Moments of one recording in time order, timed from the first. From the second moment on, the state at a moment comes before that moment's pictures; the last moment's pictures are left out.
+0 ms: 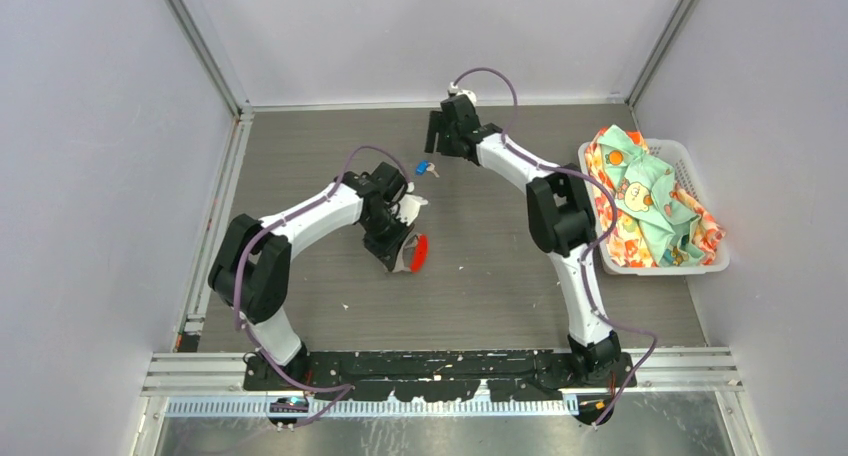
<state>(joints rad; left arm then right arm) -0.59 1.70 1.24 -0.89 0.33 0.12 0.49 2.26 1.86 -0.28 0.17 0.47</state>
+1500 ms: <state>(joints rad) -0.59 1.31 1.56 -1.17 0.23 0.18 0.74 2.01 1.36 -0.36 0.25 0.53</state>
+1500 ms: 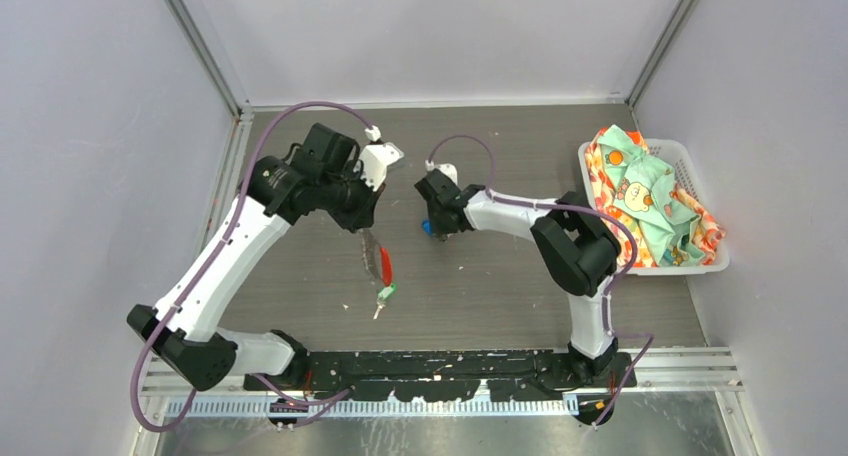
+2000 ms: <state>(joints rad) -0.59 1.23 1.56 -1.19 0.11 0.24 0.92 1.65 1.01 -0.44 0.33 0.69</state>
